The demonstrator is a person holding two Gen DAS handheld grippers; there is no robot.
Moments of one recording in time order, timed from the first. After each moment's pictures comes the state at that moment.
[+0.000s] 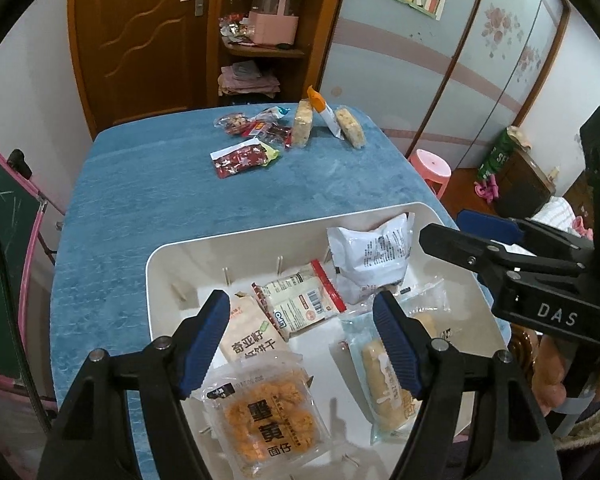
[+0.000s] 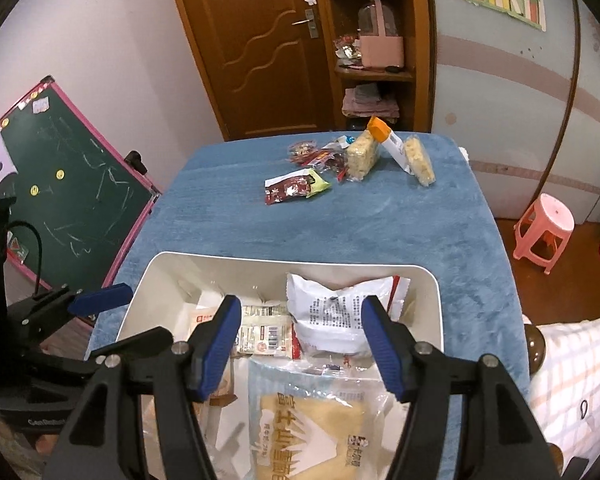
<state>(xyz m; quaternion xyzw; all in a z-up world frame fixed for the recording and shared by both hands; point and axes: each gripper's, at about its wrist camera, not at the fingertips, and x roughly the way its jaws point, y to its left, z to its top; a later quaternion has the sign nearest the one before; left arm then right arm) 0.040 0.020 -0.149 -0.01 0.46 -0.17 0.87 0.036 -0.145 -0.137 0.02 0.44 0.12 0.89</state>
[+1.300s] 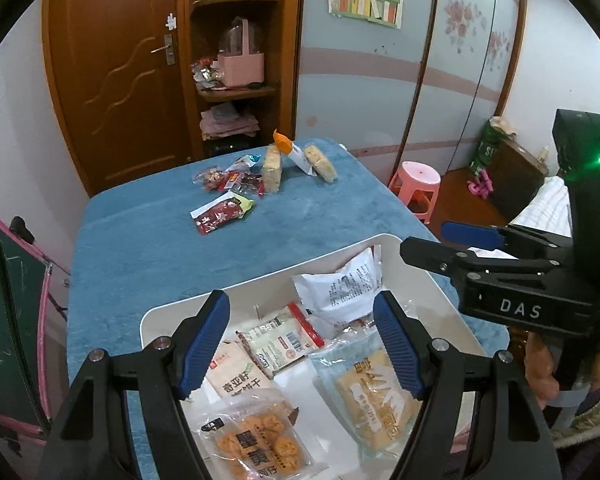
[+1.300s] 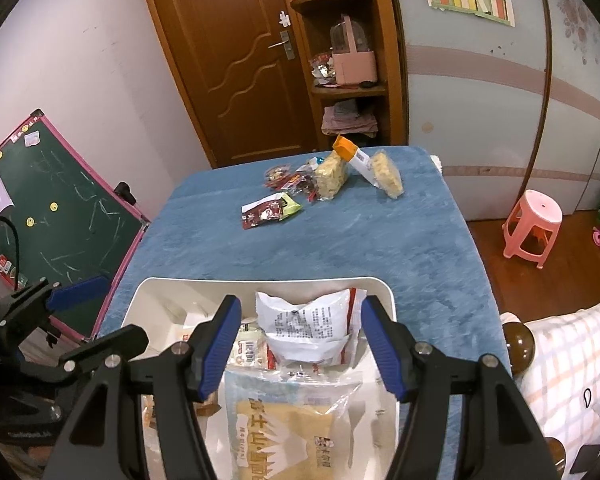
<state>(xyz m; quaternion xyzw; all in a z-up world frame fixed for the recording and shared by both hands) 0.035 -0.021 -0.106 0.05 0.40 -0.20 0.89 0.031 -0.186 -0.124 0.05 0.41 0.09 0.91</state>
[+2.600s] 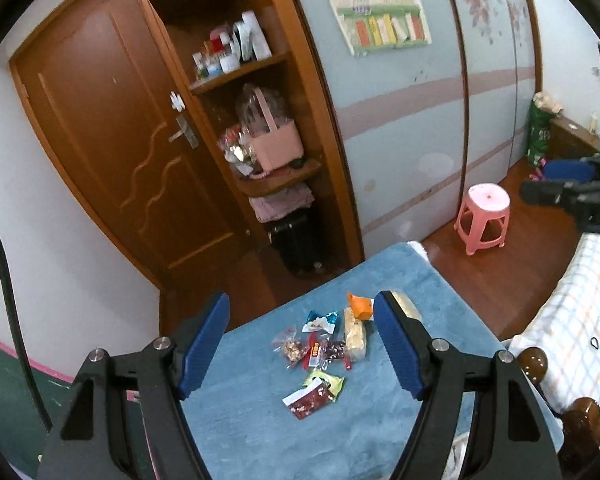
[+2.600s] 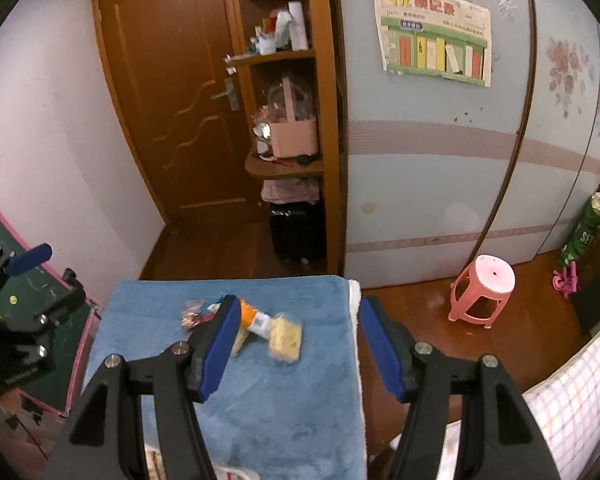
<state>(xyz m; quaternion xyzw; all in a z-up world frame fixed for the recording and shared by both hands) 0.285 -0.124 0.058 0.19 0.36 -0.12 0.91 0.252 -0.320 0.049 0.02 0.39 0.02 0.92</state>
